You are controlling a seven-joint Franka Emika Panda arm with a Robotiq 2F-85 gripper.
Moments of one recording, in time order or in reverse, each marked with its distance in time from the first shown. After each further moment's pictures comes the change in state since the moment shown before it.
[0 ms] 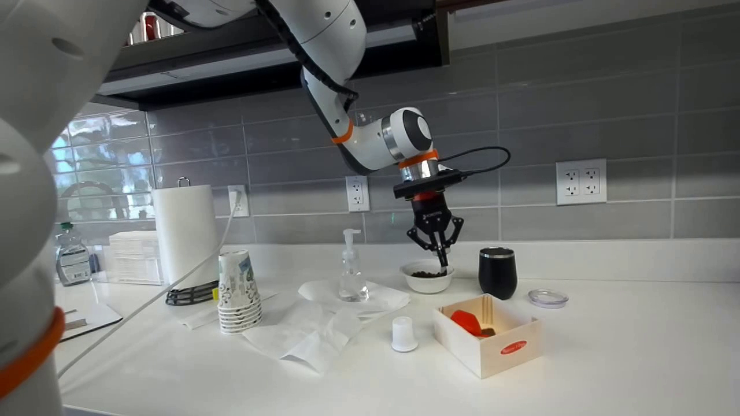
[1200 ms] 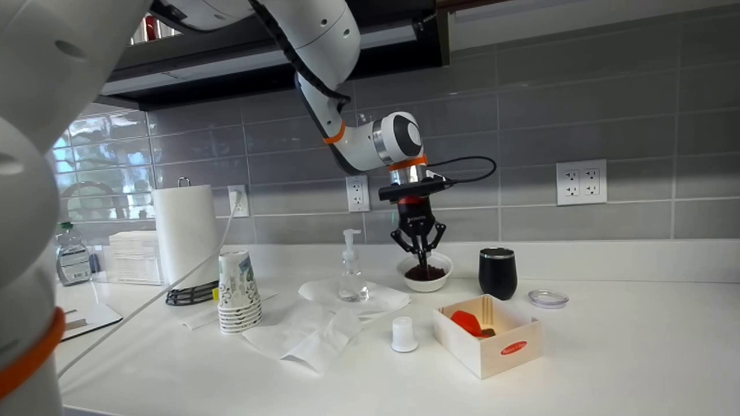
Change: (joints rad) arm 0.002 0.008 0.046 0.005 0.088 -0.018 0.011
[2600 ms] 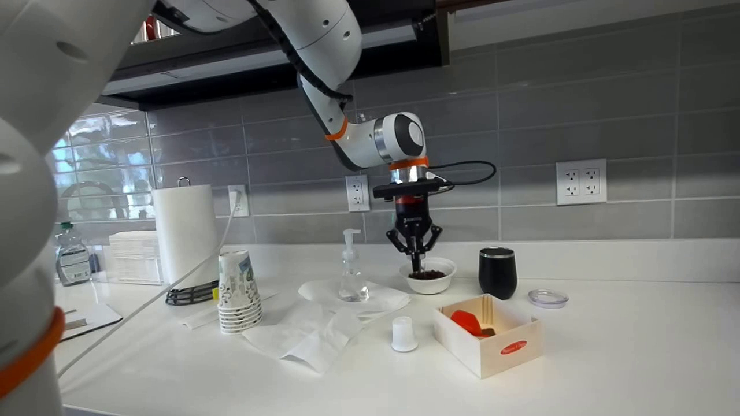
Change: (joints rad) arm -0.002 0.012 0.001 0.025 0.062 -0.086 0.065
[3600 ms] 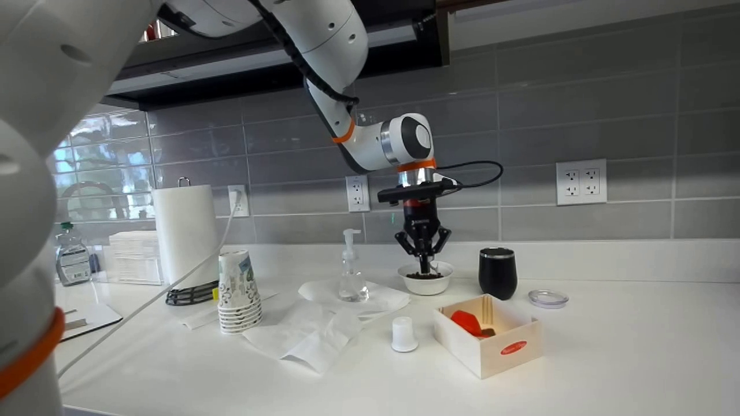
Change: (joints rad) arm -0.004 0.020 -0.027 0.010 0.012 0.046 0.101
